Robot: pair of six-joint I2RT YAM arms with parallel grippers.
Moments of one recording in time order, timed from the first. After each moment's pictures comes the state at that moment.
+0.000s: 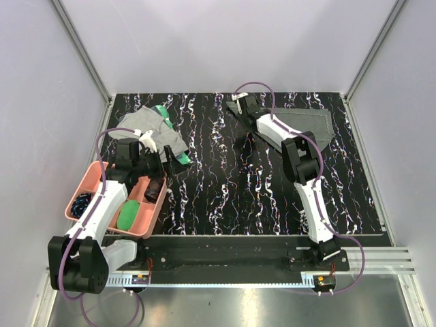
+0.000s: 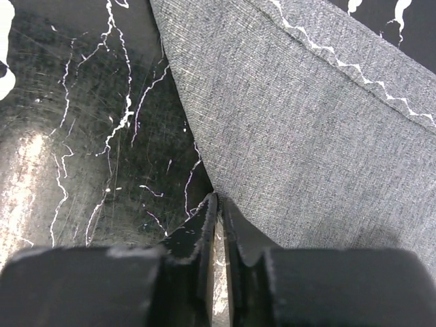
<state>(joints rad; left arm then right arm) -0.08 1.10 0.73 -0.35 0.56 -0.33 0.42 2.46 2.02 -0.41 0.24 -0.12</state>
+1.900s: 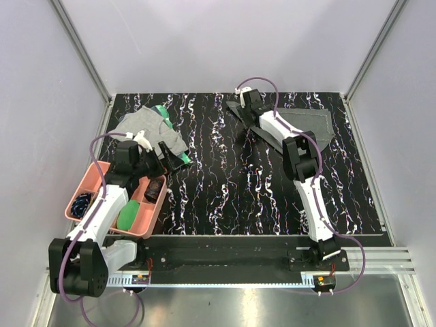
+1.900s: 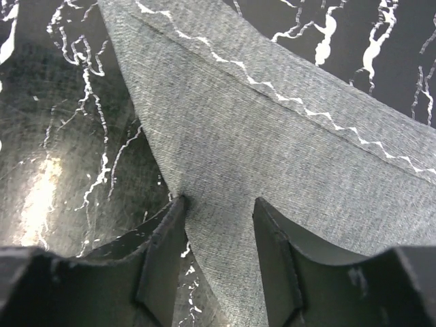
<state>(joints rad) -0.09 1.06 0.67 -0.21 0.43 -0.53 0.38 2.53 2.14 -0.39 0.19 -0.12</state>
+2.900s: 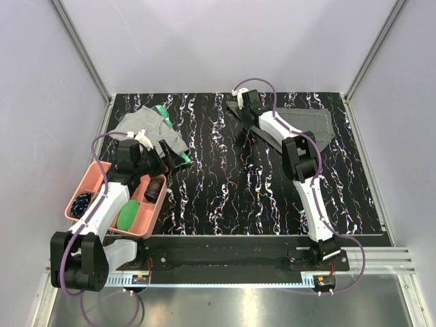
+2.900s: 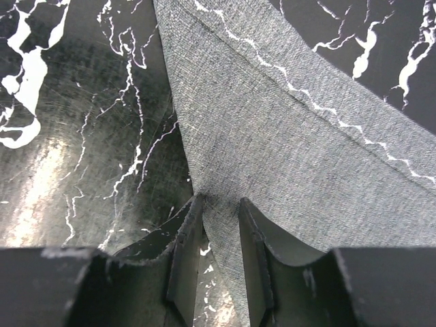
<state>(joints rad) -0.09 1.11 0.67 -0.16 0.45 -0.56 0.39 2.53 2.15 -0.40 0.11 -0.18</state>
